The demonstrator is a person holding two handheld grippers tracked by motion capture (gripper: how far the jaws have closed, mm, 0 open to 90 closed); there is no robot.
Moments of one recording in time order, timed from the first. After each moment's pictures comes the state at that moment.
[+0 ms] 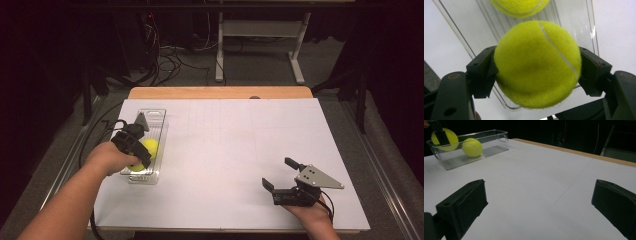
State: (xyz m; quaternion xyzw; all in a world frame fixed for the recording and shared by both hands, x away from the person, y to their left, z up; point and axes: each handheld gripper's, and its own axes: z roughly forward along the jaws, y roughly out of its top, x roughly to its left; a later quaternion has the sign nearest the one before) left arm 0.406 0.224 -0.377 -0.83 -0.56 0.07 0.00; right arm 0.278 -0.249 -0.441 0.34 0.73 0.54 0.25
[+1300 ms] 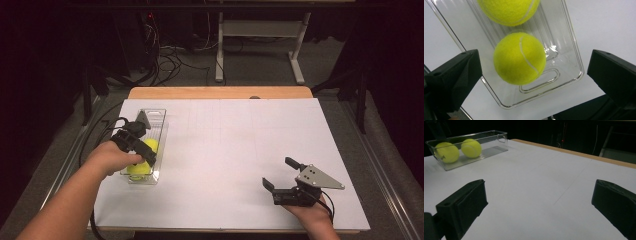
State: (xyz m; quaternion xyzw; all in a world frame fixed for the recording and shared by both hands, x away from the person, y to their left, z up) left arm 0.401 0.218 -0.363 -0.84 -0.54 0.05 -0.02; right arm 0.277 -0.248 -0.439 0.34 0.73 0.54 0.26
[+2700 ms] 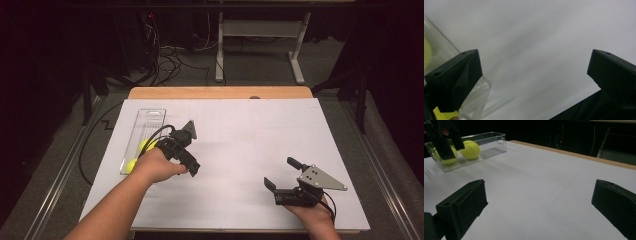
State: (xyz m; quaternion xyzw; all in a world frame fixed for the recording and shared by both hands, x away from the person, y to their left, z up) left arm 0.387 0.100 -0.379 -0.88 -0.47 0.07 -0.03; right arm 0.276 -0.252 -0.438 0.34 0.72 0.54 0.26
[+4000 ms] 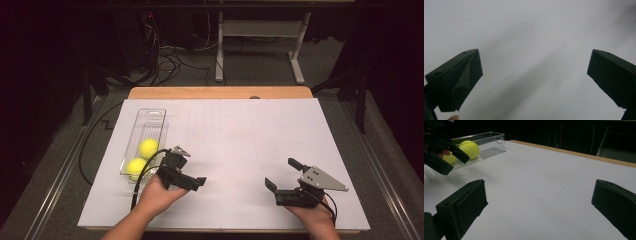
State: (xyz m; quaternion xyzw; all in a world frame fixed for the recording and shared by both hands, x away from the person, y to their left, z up) left arm 0.327 0.122 -0.430 -0.85 -0.40 -0.03 -0.35; right arm 0.274 -0.254 -0.439 0.35 0.72 0.54 0.26
